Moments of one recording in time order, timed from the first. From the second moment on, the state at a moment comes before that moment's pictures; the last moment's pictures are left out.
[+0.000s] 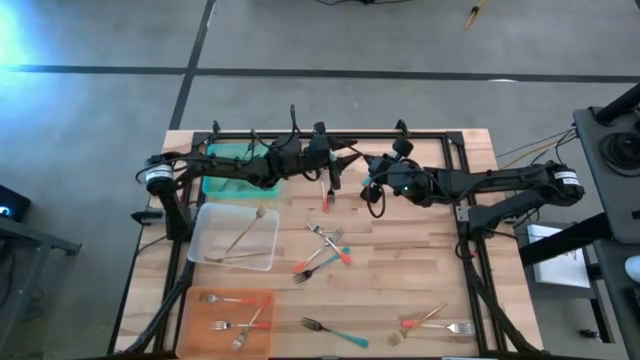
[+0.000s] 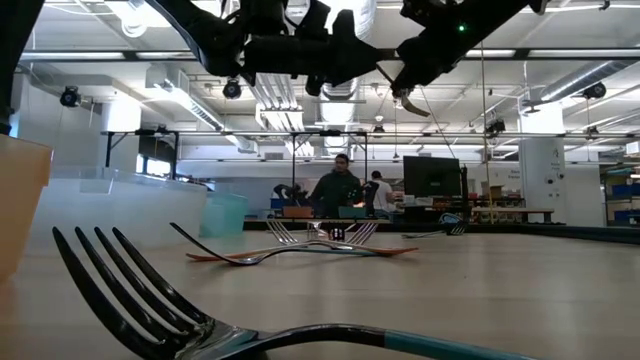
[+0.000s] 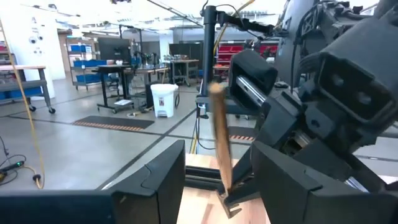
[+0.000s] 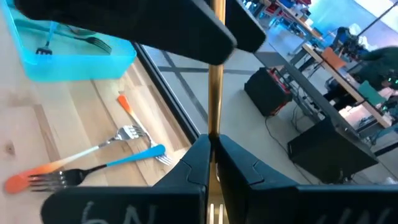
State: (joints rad) left arm 0.28 1.79 1.12 0.79 0.03 0.01; right arm -0.07 1.25 0.90 -0.11 0.73 -0.22
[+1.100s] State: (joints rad) left arm 0.31 1.76 1.12 0.71 0.00 0.00; right arm -0.07 1.26 0.92 -0.09 0.68 -0.26
